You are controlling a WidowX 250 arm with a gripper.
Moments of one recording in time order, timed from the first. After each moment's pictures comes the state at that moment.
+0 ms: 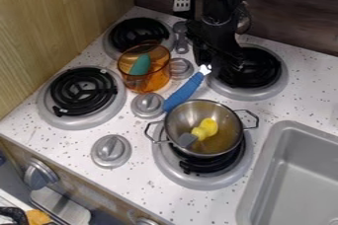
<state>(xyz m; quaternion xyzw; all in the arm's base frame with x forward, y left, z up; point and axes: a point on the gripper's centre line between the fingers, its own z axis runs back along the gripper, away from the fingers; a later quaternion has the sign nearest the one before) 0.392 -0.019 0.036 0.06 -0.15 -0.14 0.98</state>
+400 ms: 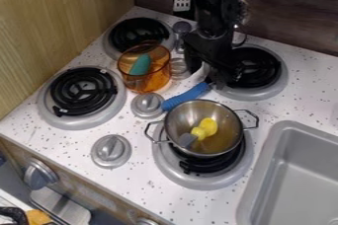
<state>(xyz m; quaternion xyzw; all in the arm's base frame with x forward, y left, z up) 0.382 -0.018 0.025 0.05 -0.16 -0.10 0.98</state>
